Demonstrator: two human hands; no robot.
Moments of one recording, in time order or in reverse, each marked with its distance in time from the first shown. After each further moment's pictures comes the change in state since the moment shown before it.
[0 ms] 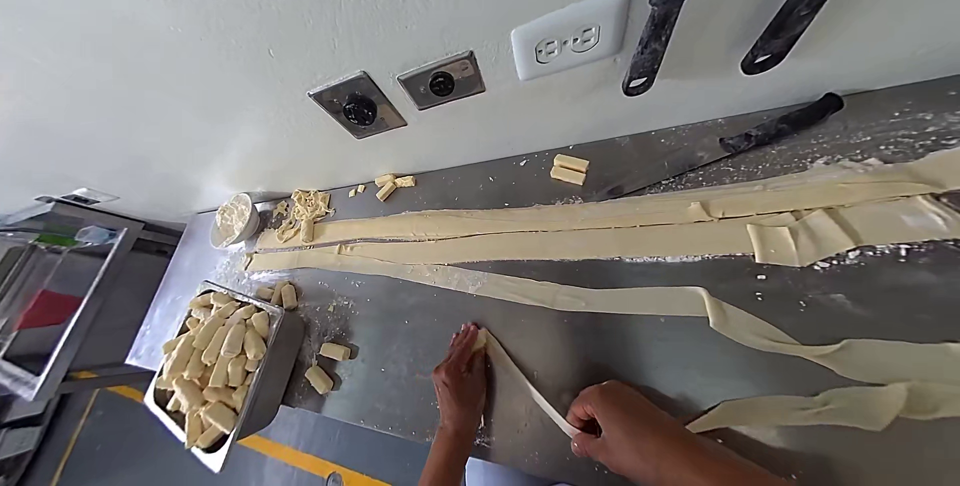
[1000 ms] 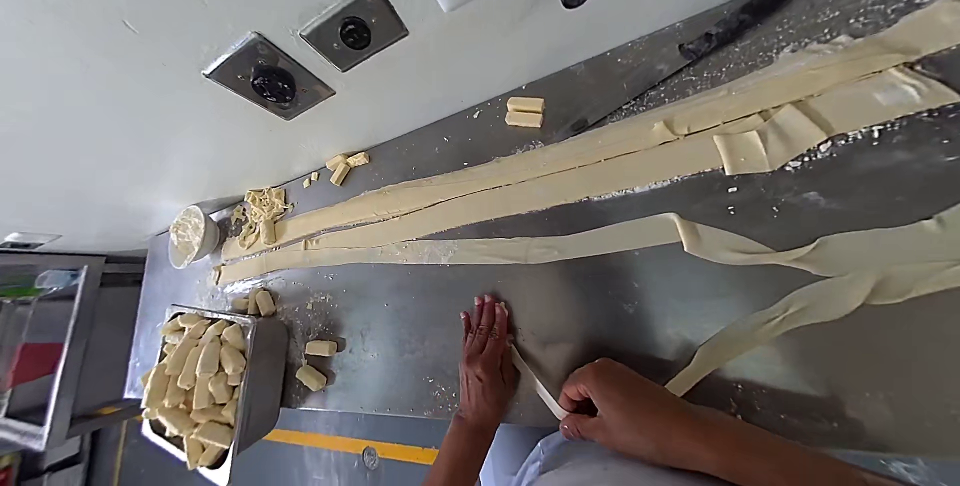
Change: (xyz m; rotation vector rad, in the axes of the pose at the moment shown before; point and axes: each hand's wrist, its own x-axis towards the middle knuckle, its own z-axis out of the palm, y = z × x) left_hand -0.024 0.022 0.014 0.045 -0.227 0.246; right_hand -0.008 0.018 0.032 0.166 -0.020 -0.082
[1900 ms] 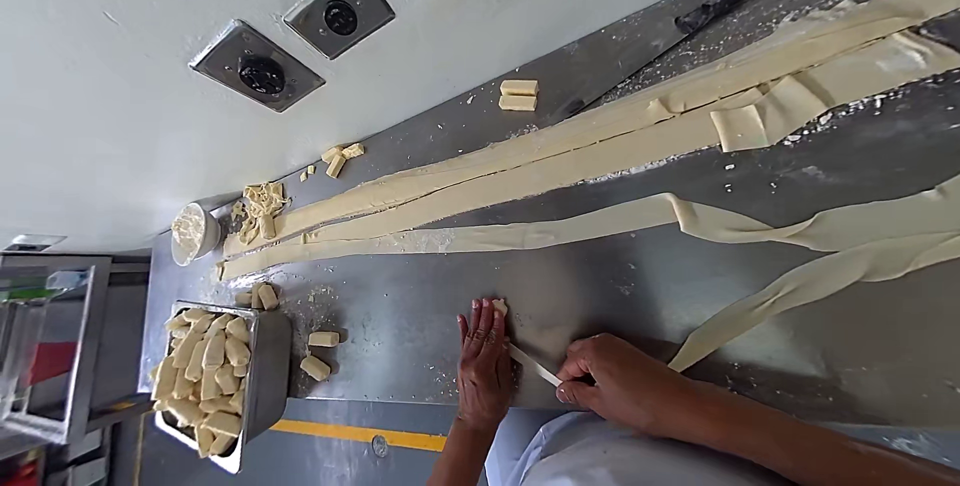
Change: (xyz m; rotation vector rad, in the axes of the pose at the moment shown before) left_hand -0.022 0.001 -0.006 -0.009 0.024 -0.004; right_hand 0.000 0.008 0.000 -0.017 0.086 -0.051
